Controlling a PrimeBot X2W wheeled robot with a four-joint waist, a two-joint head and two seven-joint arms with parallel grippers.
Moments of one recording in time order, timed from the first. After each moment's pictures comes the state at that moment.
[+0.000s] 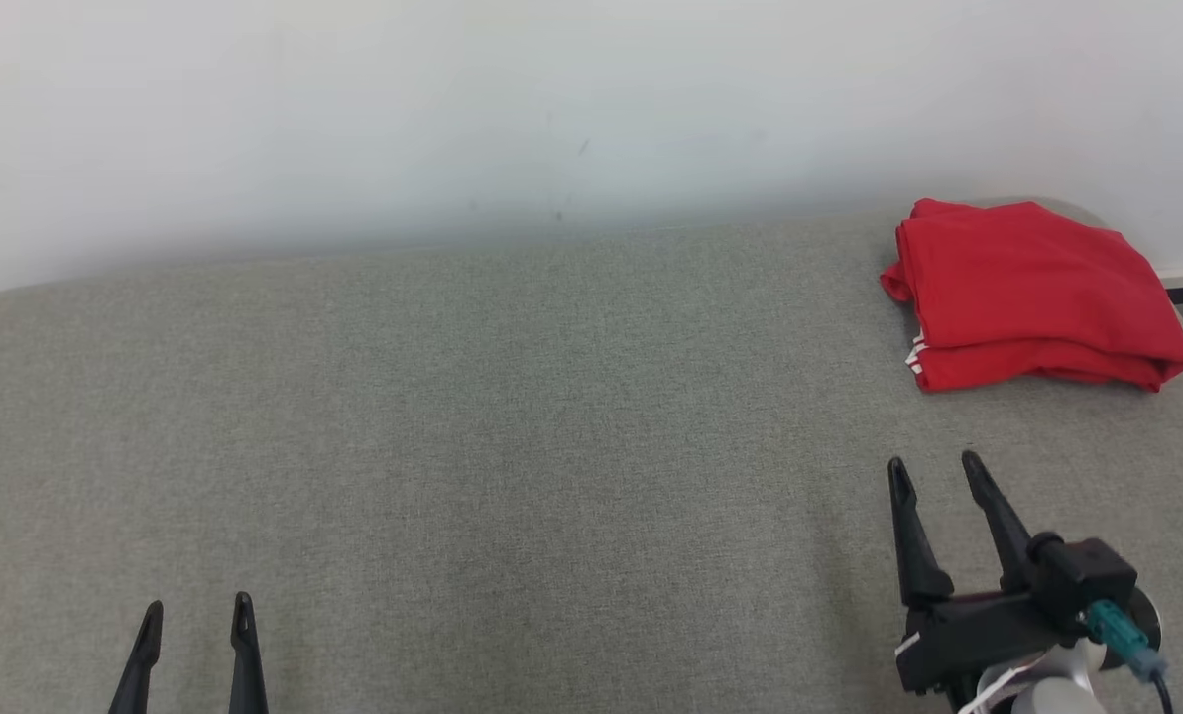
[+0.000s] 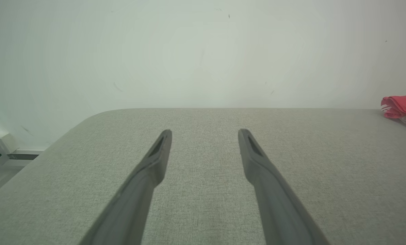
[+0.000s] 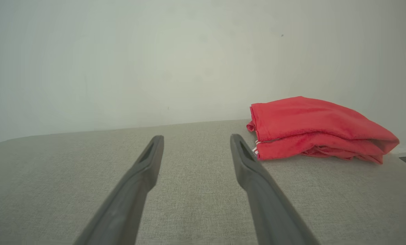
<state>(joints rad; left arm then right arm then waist) 0.10 0.06 0.13 0.06 -0.11 -0.13 -0.26 -0.17 -0.16 0.00 0.31 0.18 0.13 -0.26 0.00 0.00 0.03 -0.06</state>
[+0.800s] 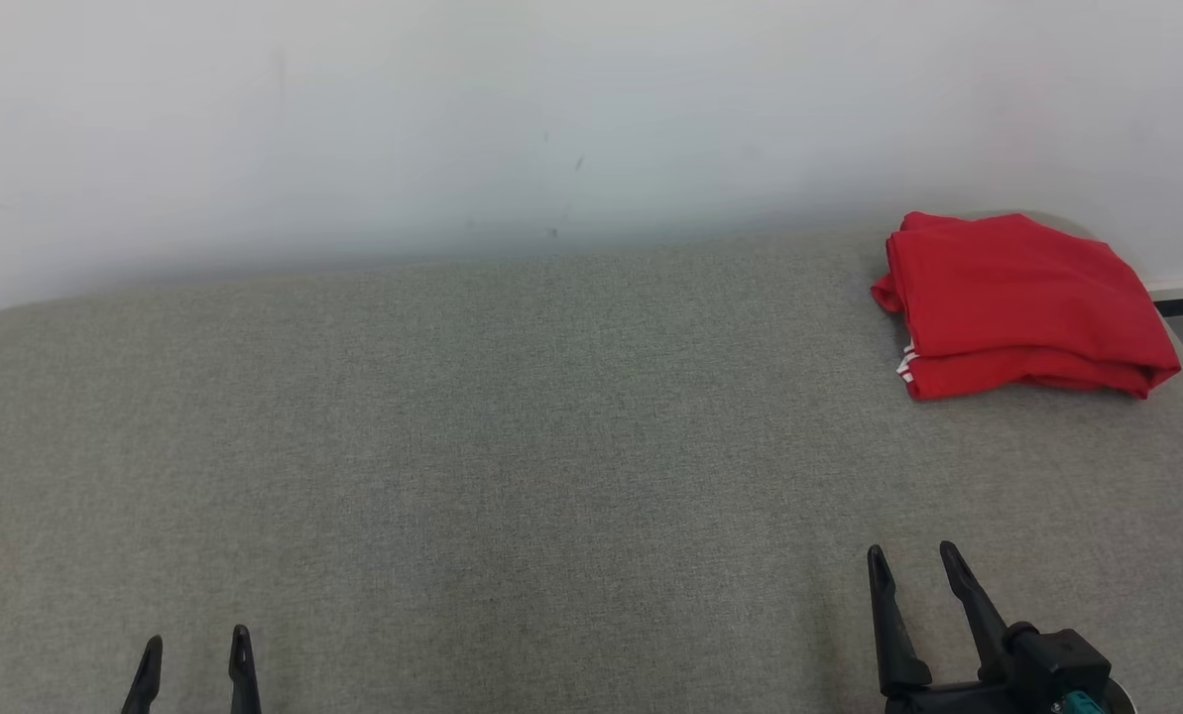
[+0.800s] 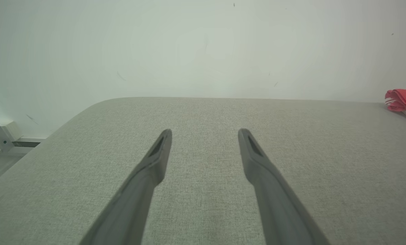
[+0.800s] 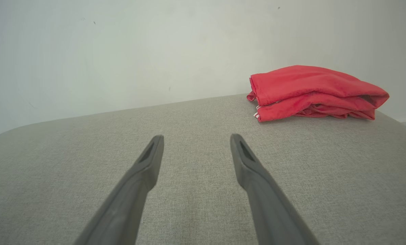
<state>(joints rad) 0.13 0.06 0.14 0.09 -0.12 -0.13 -0.26 0.00 -0.07 -0.02 0.24 0.14 0.13 -0.26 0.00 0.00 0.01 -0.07</state>
